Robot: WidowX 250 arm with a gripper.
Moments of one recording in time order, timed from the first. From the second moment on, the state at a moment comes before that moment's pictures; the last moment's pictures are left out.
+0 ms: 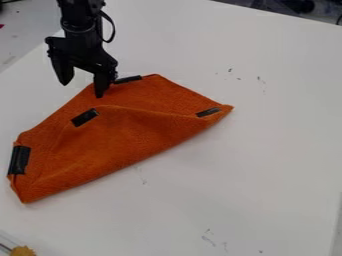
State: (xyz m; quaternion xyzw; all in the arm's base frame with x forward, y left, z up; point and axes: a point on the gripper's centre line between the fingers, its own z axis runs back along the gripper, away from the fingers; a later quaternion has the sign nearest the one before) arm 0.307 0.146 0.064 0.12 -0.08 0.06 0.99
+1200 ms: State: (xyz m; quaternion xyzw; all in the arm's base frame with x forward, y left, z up) arm 0.291 0.168 0.009 0.08 -0.06 0.10 0.99
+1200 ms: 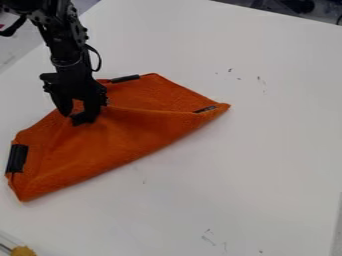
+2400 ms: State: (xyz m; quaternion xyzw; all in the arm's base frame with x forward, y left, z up) arm 0.245 0.115 0.087 0.11 -0.12 0.11 0.98
